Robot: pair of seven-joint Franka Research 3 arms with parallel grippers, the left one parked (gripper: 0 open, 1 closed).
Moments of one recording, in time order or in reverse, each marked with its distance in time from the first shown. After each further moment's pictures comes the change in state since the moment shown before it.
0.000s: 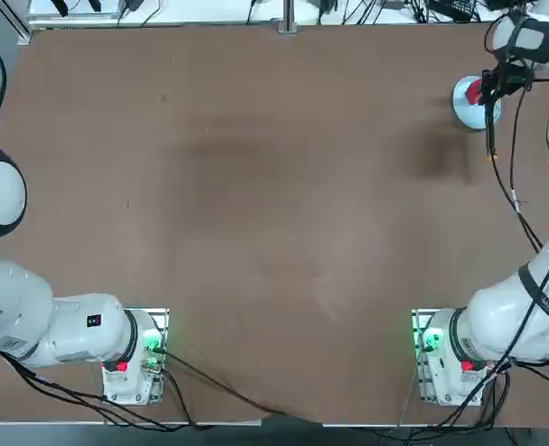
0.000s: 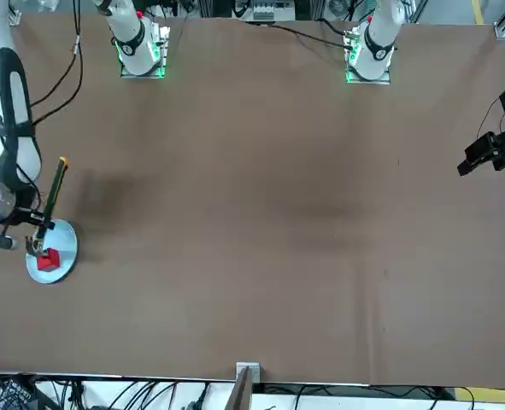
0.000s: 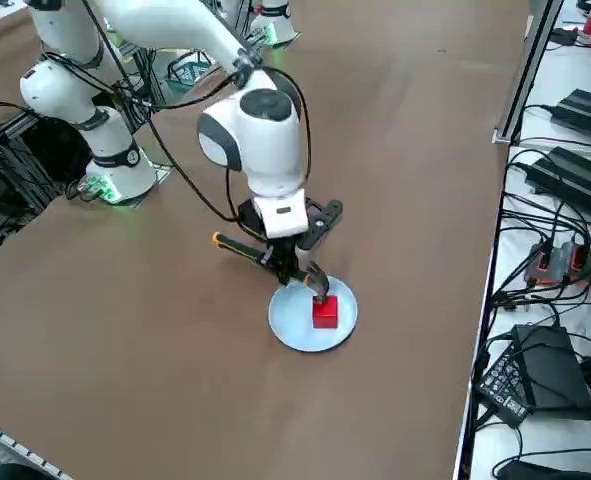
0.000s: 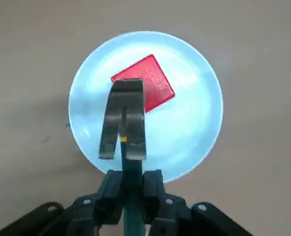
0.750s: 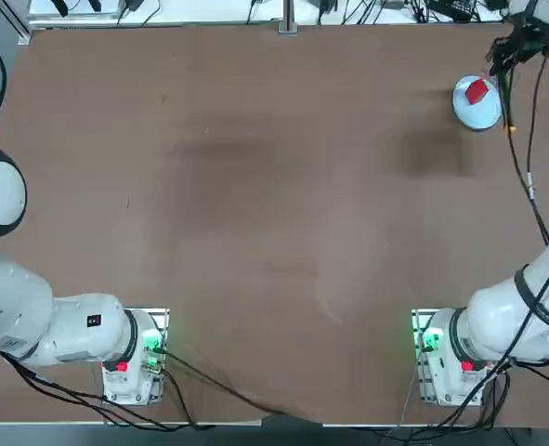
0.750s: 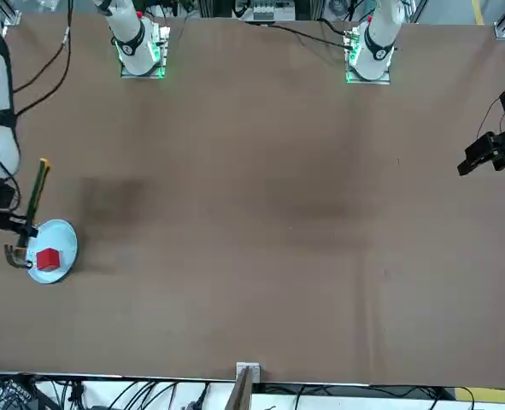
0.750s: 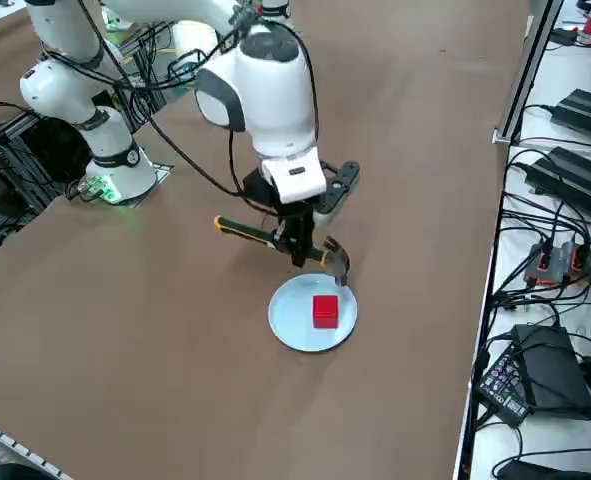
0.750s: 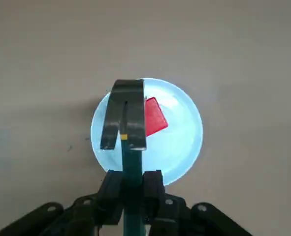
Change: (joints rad) arm -0.015 -0.037 0.007 0.147 0.000 -0.142 -0.081
